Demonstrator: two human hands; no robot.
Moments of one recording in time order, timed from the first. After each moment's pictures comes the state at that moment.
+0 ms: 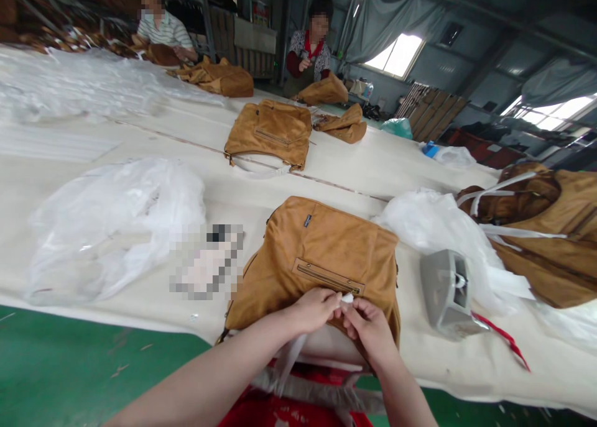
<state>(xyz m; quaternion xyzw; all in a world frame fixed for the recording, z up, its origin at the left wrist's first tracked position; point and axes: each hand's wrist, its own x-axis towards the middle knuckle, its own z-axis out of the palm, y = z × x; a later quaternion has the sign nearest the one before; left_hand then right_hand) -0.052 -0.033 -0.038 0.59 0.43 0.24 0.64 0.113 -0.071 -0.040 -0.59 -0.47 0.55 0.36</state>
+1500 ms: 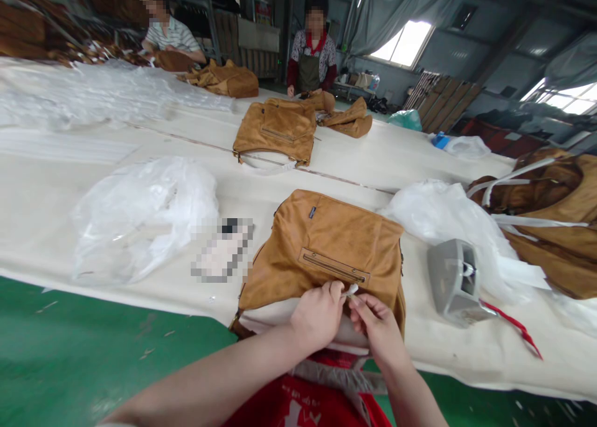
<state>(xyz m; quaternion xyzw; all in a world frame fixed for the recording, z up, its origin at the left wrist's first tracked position) -0.047 -0.085 -0.016 0.82 0.53 0.12 0.16 0.105 -0.093 -0.032 -0.57 -0.43 0.56 0.42</state>
